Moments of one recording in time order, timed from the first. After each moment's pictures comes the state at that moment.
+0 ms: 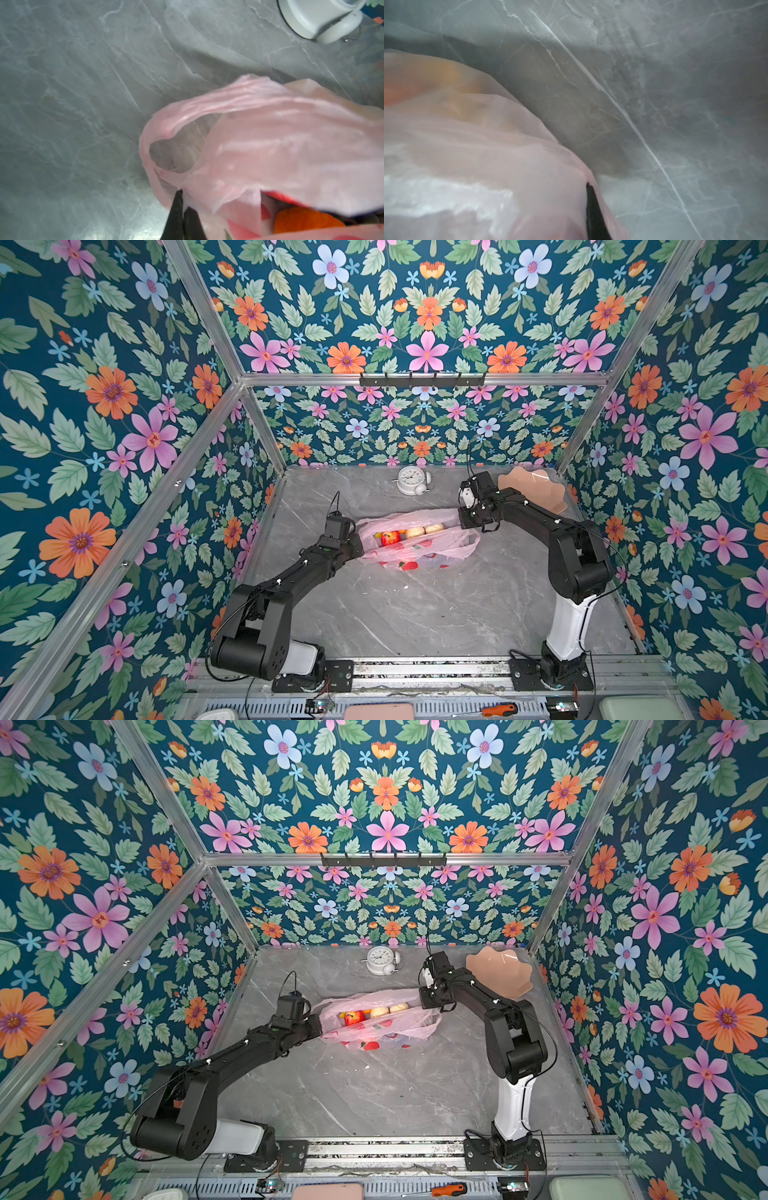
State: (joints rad) left arm -0.31 1.42 0.72 -0.16 -0.01 -0.47; right arm 0.34 1.94 1.48 -0.63 -0.14 0.15
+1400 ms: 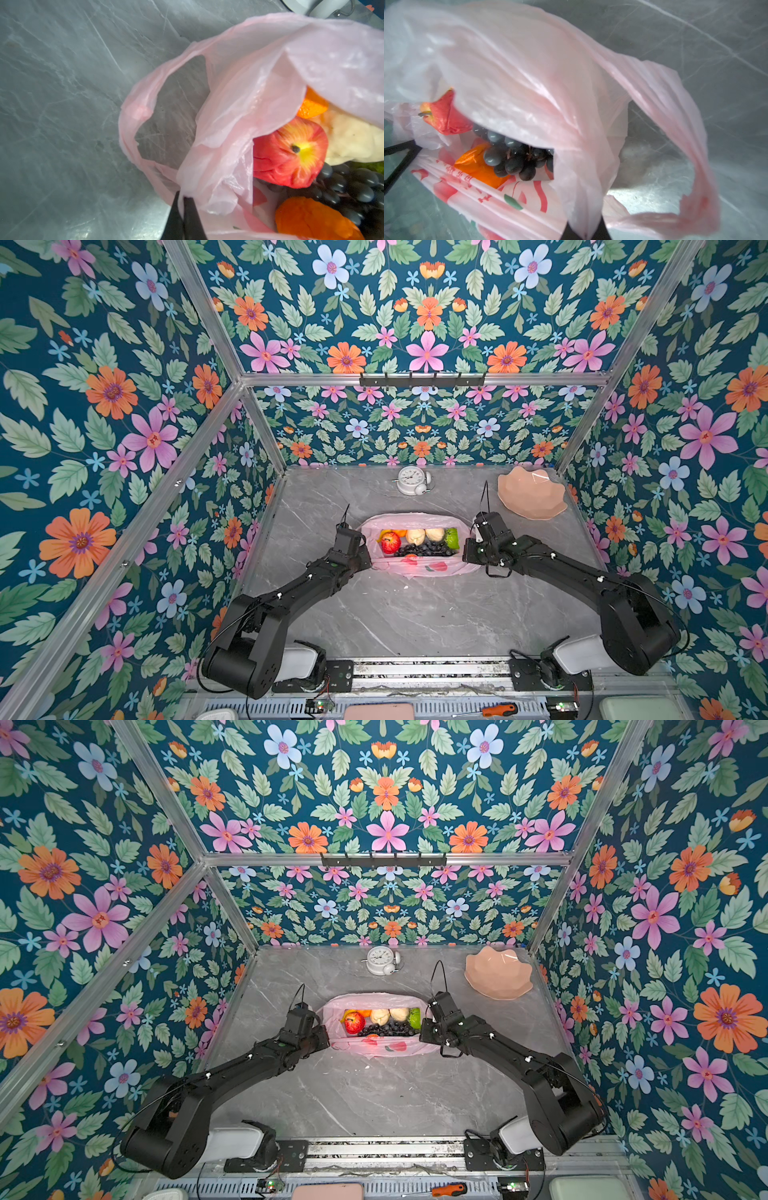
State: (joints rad) left arm -0.40 1.33 0.57 -0.10 -0.08 -0.60; right arm 0.50 1.44 0.84 -0.34 -0.09 0.61
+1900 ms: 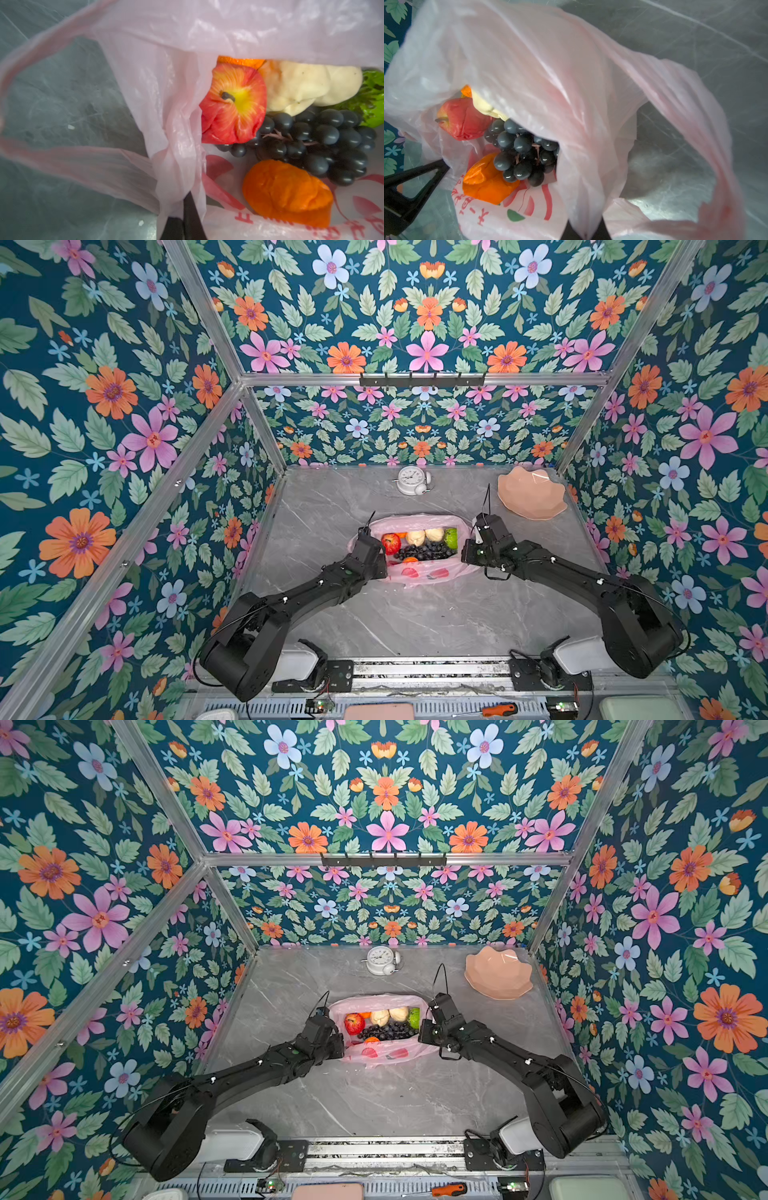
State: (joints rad) left arm -0.61 1.33 0.58 -0.11 -0.15 -0.57; right arm 0.51 1.42 0.80 -0.28 -0.08 0.64
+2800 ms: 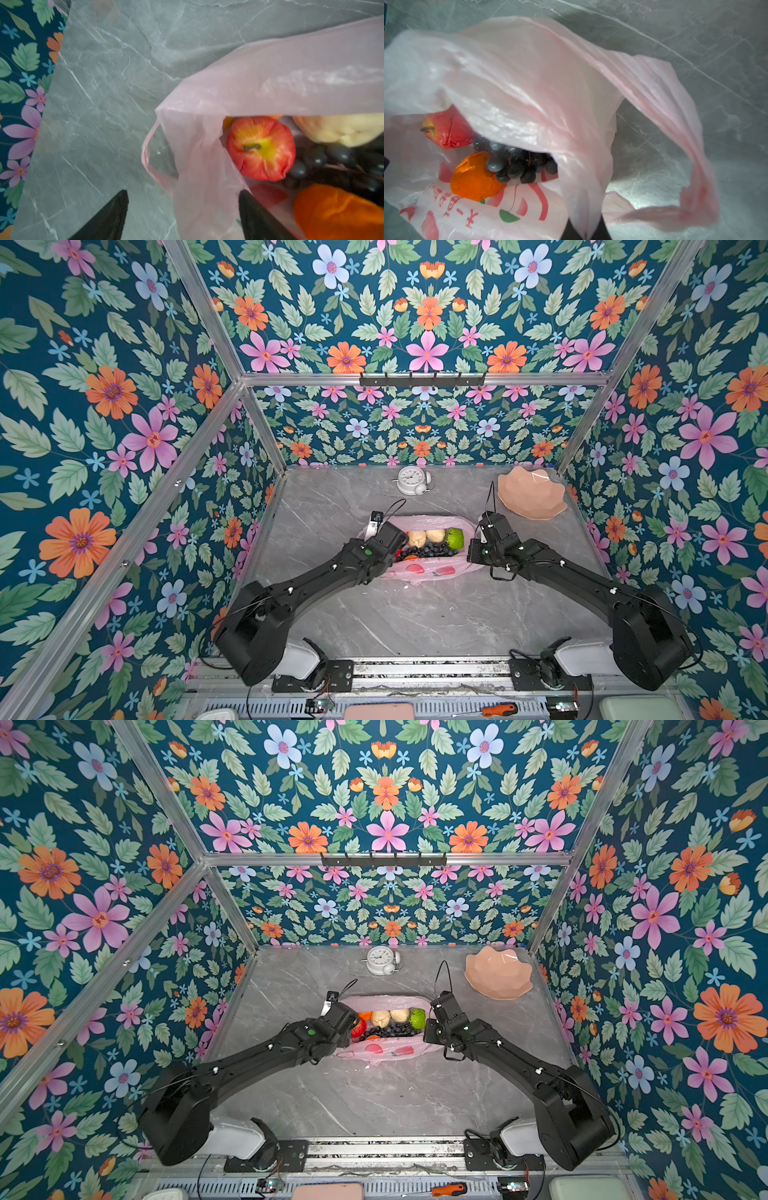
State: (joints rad) left arm -0.74 1.48 0.95 -0.54 -0.63 -0.45; right arm 0.51 1.37 0.83 -0.39 0.01 0.60
